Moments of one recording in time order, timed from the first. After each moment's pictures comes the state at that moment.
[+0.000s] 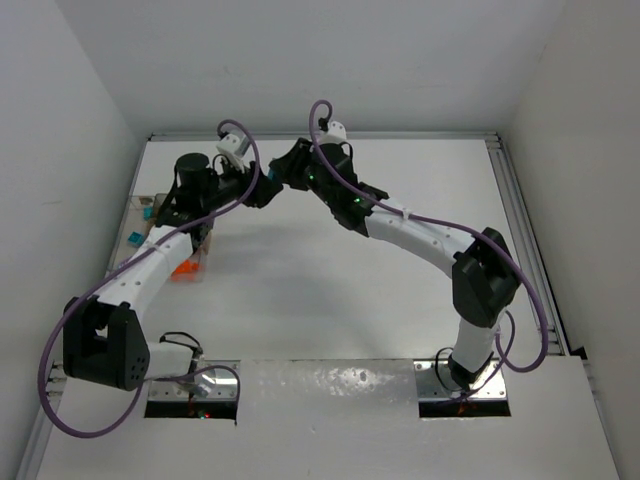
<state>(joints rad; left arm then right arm) -0.19 1.29 0.95 0.09 0.56 -0.13 0.77 1.82 1.45 0.18 0.21 0.75</state>
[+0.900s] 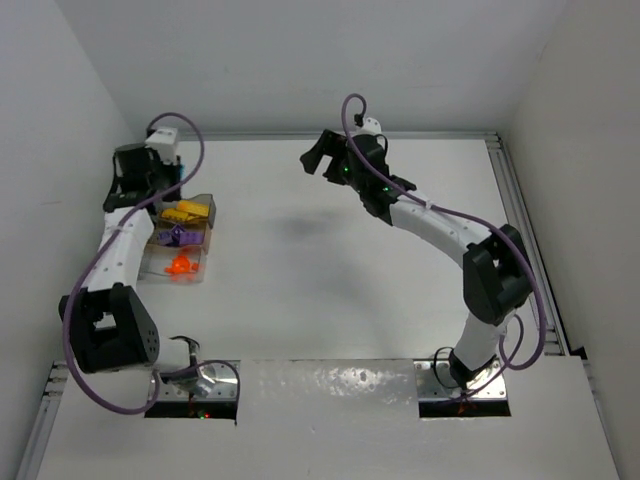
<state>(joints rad) 0.17 1.37 1.12 -0.31 0.12 0.22 0.59 1.79 1.35 0.13 0.13 0.69</state>
